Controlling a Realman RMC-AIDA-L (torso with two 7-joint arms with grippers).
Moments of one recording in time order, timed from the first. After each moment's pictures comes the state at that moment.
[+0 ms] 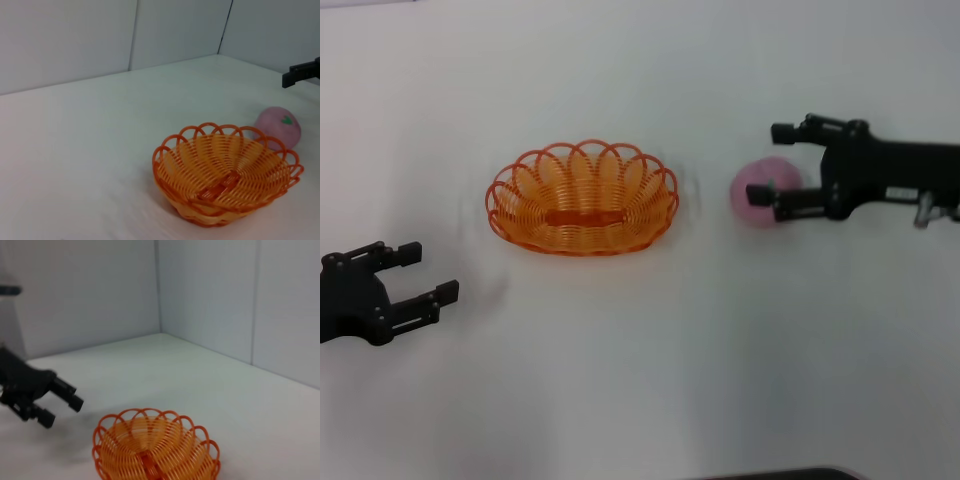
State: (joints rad) left arm -0.25 -2.16 0.56 0.81 2.15 1.54 -1.23; right arm 0.44 2.07 -0.66 -0.66 -2.00 -1.52 1.20
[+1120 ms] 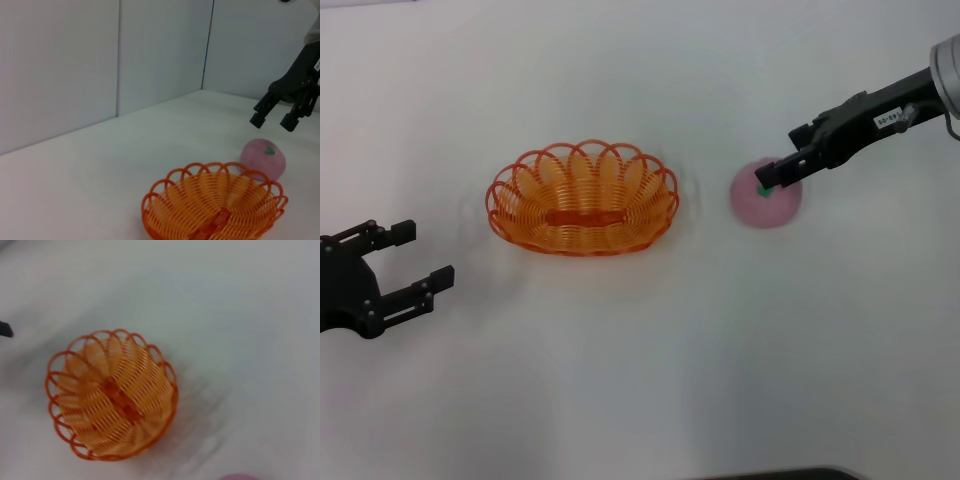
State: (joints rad) left arm -0.25 -2.16 0.49 0.80 2.09 1.63 -1.08; right arm 0.70 2.08 -0.74 -0.97 -2.56 -1.60 2.05
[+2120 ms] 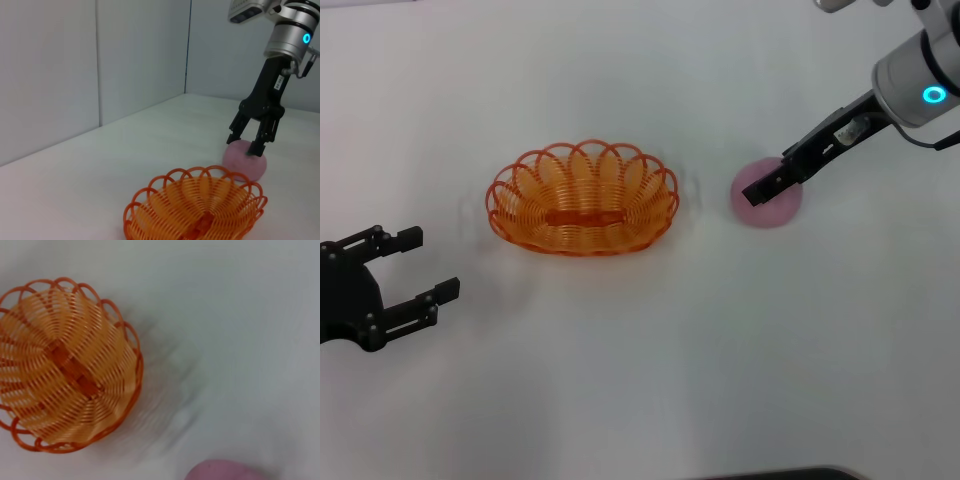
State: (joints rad) left arm -0.24 -2.16 0.49 0.81 2.10 1.68 -1.02; right arm 0.75 2.10 -0.99 -0.93 -2.65 -1.46 2.29
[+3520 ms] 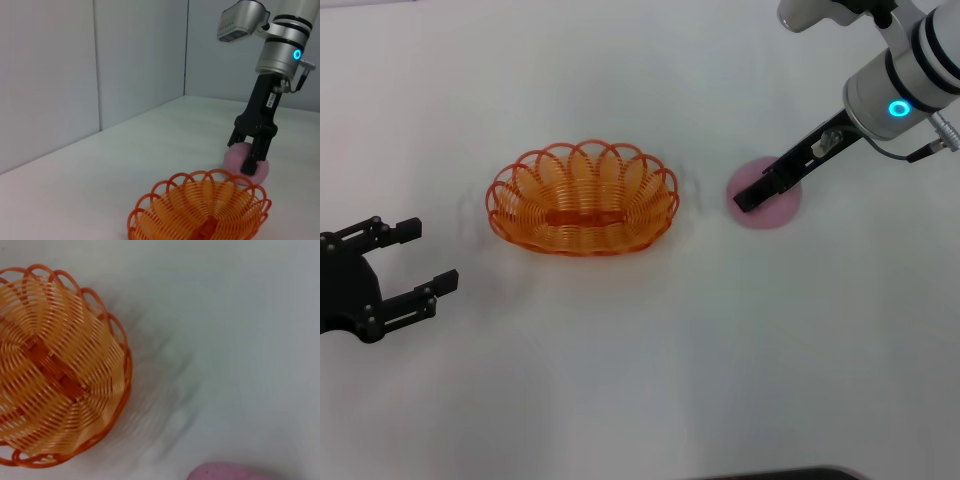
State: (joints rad) left arm -0.25 -2.15 0.49 0.80 2.09 1.68 -1.01; right arm 0.79 2.09 -1.06 -0.80 -2.65 -1.34 2.36
